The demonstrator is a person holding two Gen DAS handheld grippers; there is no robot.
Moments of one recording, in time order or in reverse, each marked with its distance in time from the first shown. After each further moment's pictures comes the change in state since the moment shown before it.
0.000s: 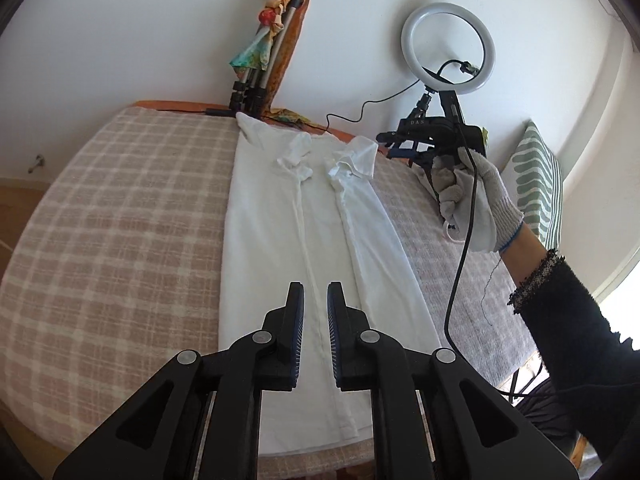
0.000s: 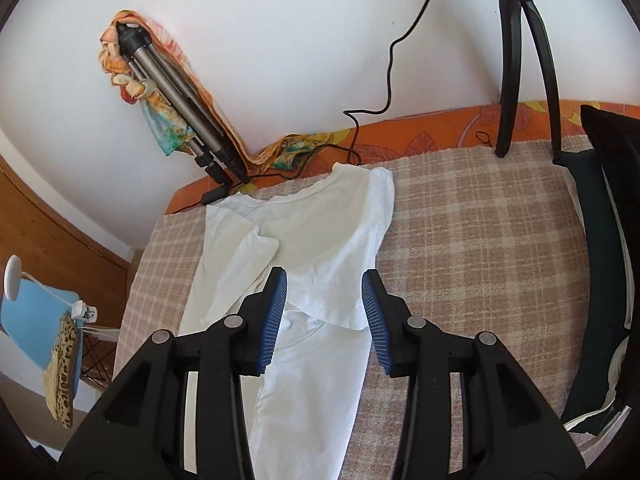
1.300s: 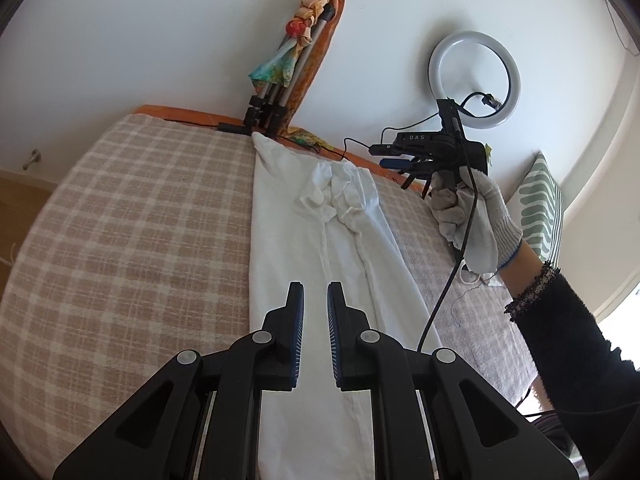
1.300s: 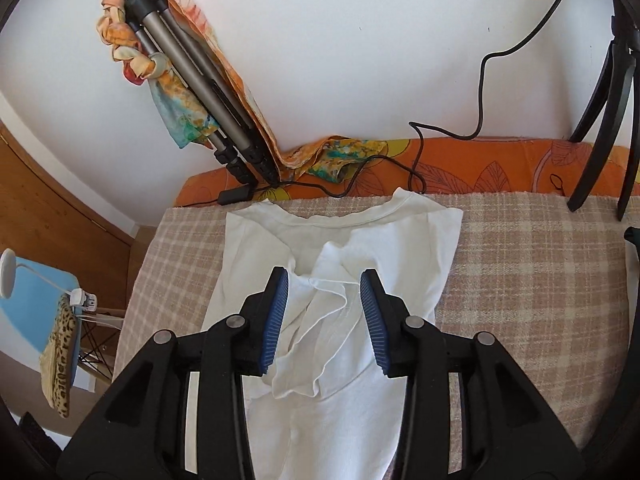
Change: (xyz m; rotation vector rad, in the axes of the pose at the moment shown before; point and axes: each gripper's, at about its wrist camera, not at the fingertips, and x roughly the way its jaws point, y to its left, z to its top) left arm 0.020 0.038 0.037 -0.056 -0.013 -0.043; right arm 0.027 0.070 0.023 -0.189 0.072 0.023
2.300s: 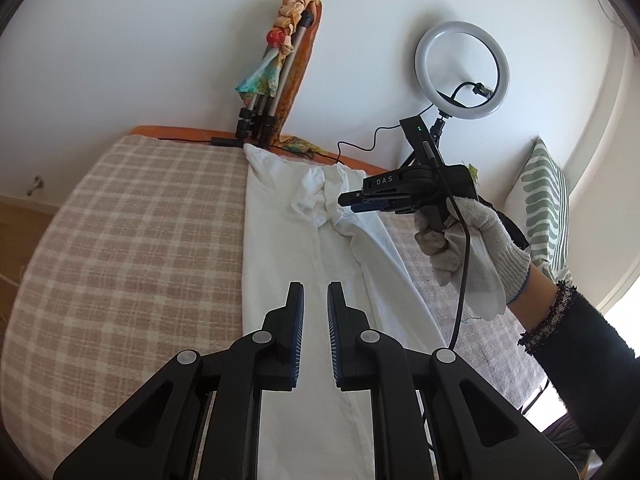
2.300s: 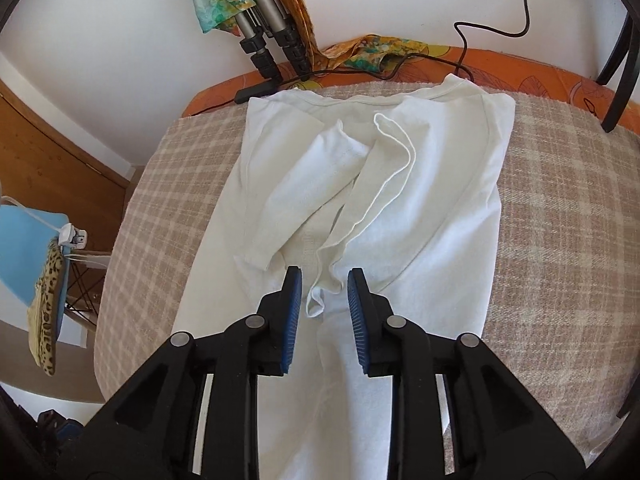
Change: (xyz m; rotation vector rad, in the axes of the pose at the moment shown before) left arm 0.000 -0.018 -0.007 0.074 -0.033 0.048; right arm 0.024 0.034 -0.062 -0.011 0.126 -0.006
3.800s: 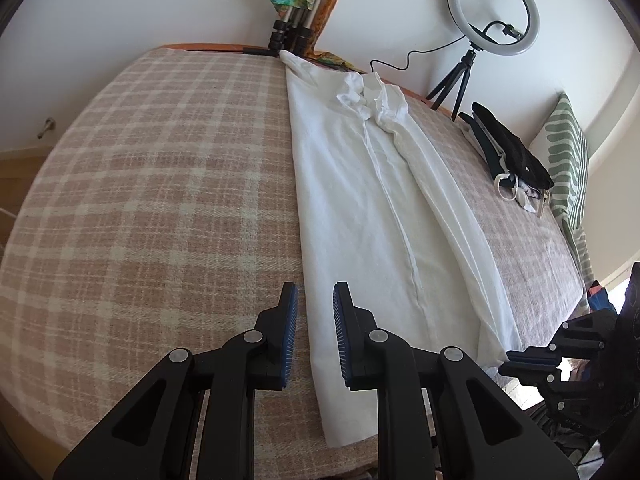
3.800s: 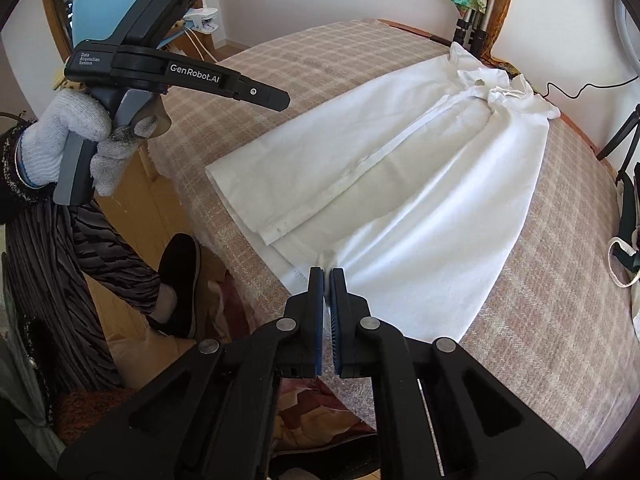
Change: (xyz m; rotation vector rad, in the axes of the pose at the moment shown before) left arm 0.010 0.041 -0.067 -0.033 0.235 0.053; right arm -0.097 0.123 -0.315 -0.636 0.028 -0.126
